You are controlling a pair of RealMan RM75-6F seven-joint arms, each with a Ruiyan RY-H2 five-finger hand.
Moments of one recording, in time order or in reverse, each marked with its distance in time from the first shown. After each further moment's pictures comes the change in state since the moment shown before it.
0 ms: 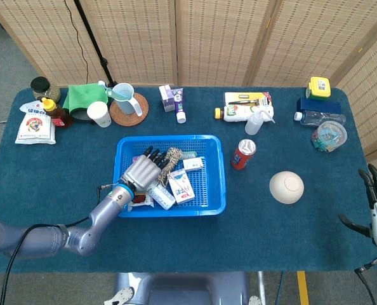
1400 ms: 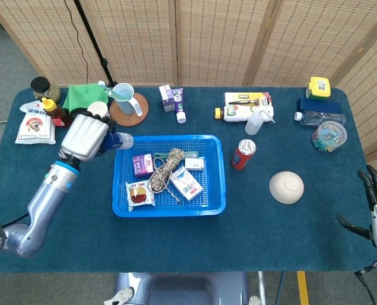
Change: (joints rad) left arm 0.240 0.399 -0.133 -0.191 0.276 0.238 -0.428; right arm -0.012 0.013 -0.001 -0.023 -0.034 0.012 0.024
